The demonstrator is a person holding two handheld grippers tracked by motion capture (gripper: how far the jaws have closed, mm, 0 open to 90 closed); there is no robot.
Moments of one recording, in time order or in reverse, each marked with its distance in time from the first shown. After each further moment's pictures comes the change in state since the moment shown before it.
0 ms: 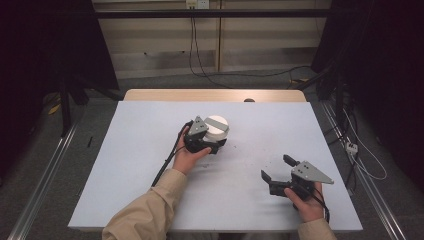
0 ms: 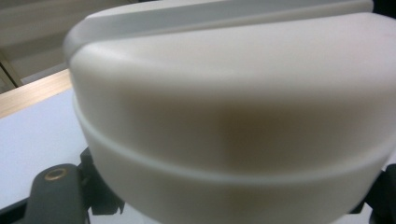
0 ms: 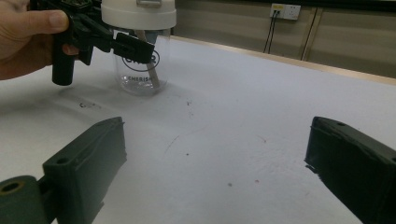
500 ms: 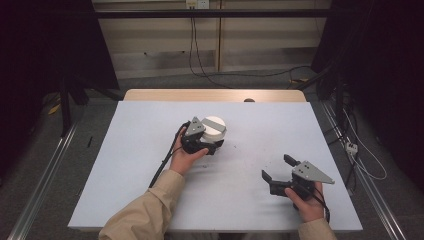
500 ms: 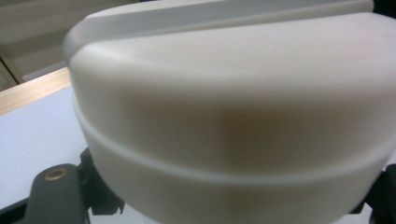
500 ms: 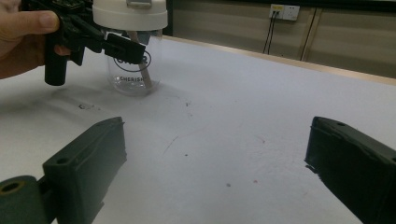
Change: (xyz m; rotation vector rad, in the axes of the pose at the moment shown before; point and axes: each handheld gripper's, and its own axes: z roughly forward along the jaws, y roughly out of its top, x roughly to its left) left arm 0.003 -0.001 -0.009 0.011 0.002 0.003; right arm -0.001 0.000 0.000 -0.004 0.000 0.001
